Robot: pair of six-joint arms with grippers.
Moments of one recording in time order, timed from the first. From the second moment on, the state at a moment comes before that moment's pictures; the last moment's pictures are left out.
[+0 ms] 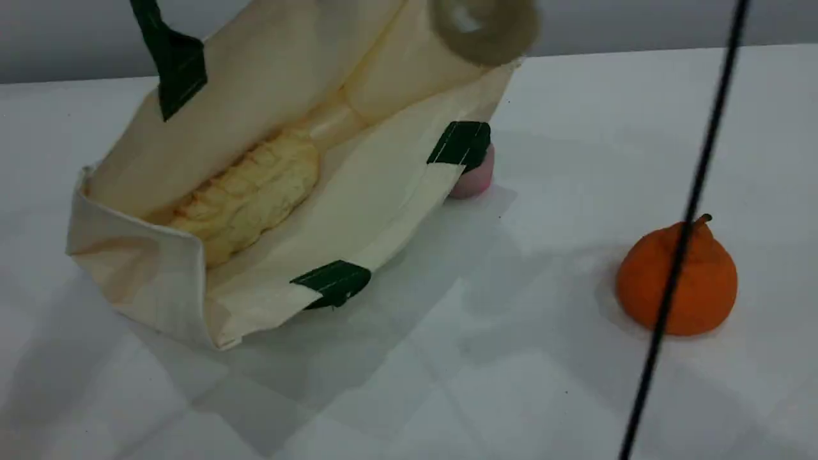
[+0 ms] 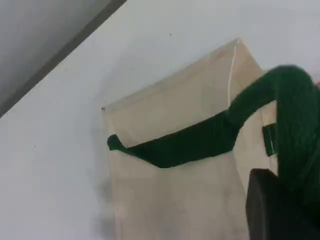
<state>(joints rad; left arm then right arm) -0.24 1.76 -1.90 -0.40 1.22 0.61 0.69 1.54 -0.98 -0.23 0.26 0.35</state>
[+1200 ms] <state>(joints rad) -0.24 1.76 -1.90 -0.40 1.22 0.61 0.76 1.88 -1.07 -0.21 -0.14 0.43</state>
